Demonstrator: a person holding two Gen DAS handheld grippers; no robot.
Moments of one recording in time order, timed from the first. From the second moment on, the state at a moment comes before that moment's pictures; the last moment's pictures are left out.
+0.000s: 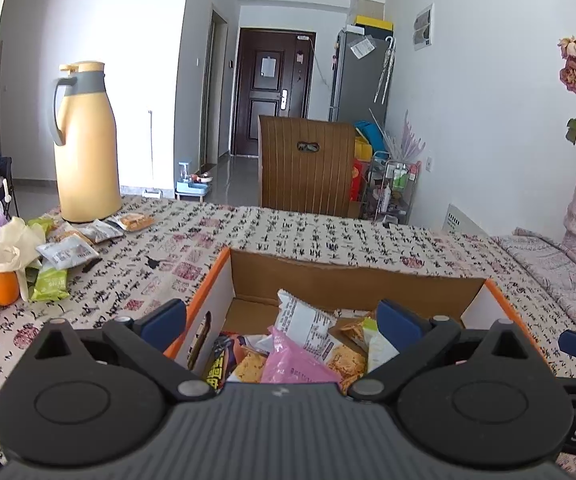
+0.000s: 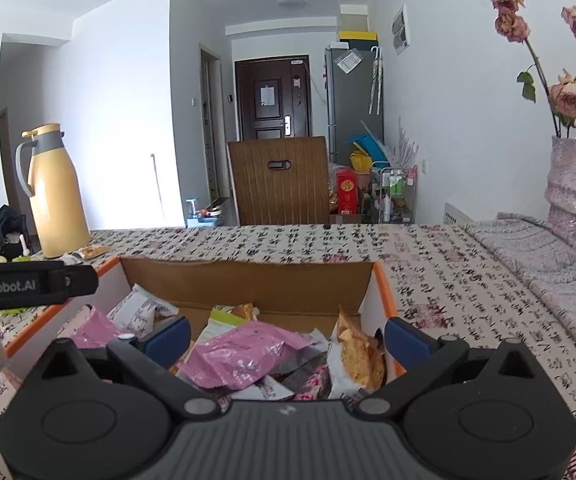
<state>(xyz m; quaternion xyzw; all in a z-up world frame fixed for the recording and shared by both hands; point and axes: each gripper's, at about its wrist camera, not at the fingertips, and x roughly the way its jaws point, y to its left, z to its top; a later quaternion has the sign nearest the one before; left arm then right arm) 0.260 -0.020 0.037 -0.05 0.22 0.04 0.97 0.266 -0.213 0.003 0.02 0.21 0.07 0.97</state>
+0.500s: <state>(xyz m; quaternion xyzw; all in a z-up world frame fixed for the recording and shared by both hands) 0.213 -0.016 0.055 -0.03 0.21 0.05 0.98 0.226 -0.215 0.019 0.01 0.21 0.08 0.97</state>
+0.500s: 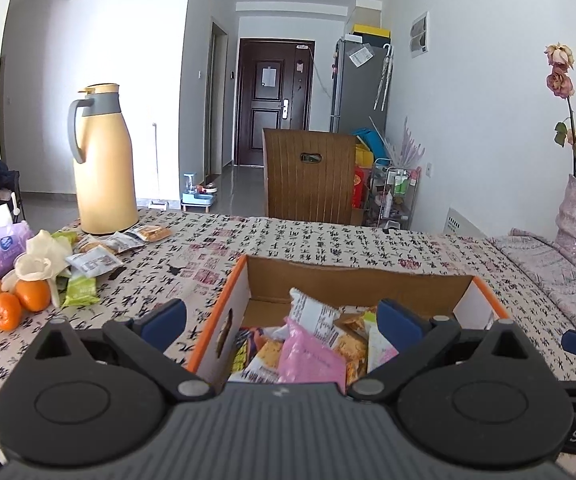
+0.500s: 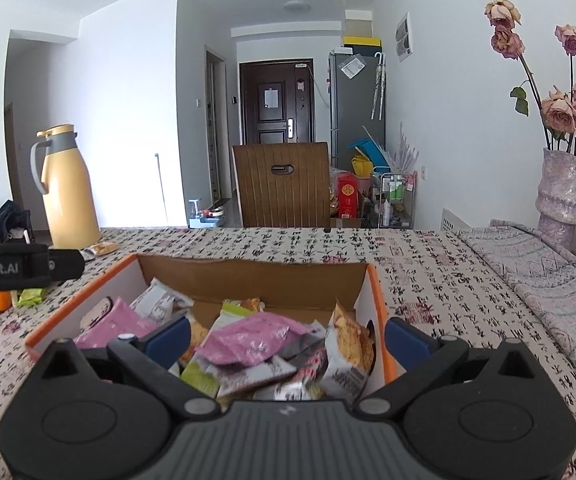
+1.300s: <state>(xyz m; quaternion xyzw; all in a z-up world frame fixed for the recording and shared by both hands) 0.128 0.021 -0.008 -0.03 0.30 0.06 0.95 0.145 -0.192 -0.035 -0.02 0.32 0.13 0.94</state>
